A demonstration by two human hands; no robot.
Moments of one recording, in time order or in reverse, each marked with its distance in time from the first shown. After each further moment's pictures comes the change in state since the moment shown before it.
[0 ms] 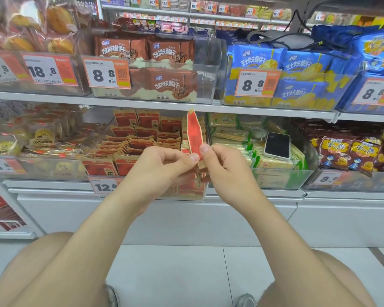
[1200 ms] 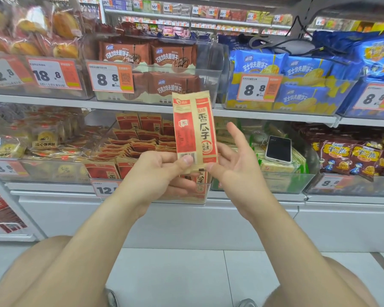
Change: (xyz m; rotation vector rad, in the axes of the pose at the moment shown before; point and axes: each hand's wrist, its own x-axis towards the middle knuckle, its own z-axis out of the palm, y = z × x) left_hand -0.002 0.006 -0.006 0.064 0.049 -0.116; right_hand -0.003 -0.008 -0.009 0.414 0.041 0.183
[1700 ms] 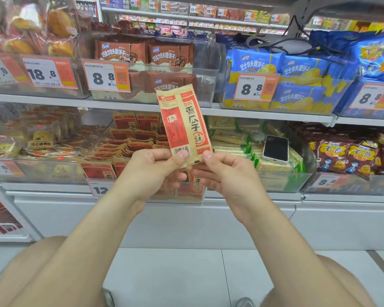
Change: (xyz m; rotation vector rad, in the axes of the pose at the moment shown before) left_hand 0.007 -0.003 -0.001 -0.071 0.096 0.023; right_hand -0.004 0.000 0.002 0.162 0.029 0.241
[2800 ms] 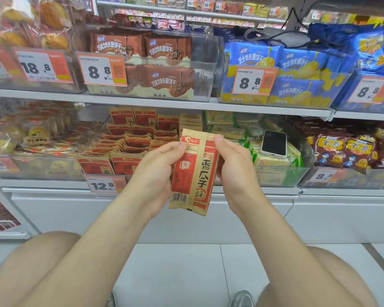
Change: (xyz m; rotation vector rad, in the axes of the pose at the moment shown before) left_hand -0.008 -0.001 0.026 -0.249 -0.045 -0.085; right_hand 0.001 -0.002 0.007 -0.020 0.091 -0.125
